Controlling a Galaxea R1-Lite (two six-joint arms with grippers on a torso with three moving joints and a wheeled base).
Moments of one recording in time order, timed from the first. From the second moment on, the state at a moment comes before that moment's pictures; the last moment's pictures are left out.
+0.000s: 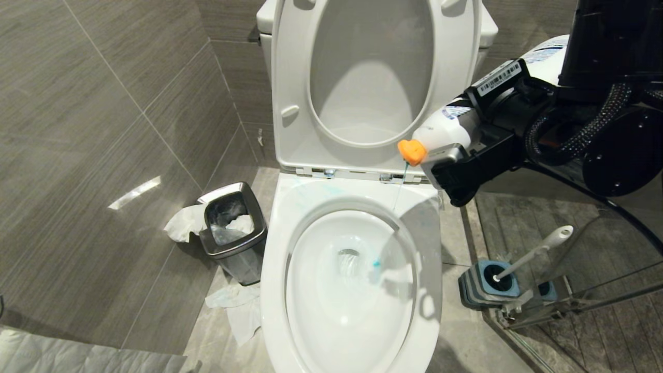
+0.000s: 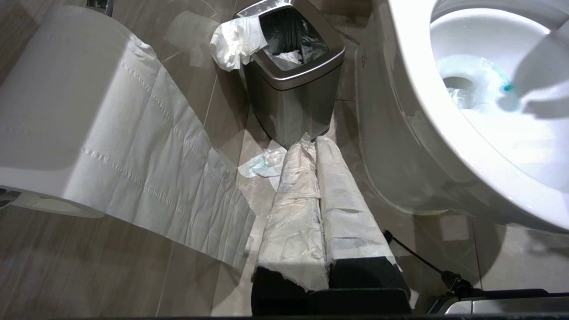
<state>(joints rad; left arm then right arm) 0.00 0.00 0.00 0.01 -0.01 0.02 0.70 1.62 -1.37 -0.20 -0.75 -2.11</state>
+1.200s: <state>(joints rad) 0.00 0.00 0.00 0.01 -0.01 0.02 0.78 1.74 -1.51 -0.19 -0.75 -1.83</state>
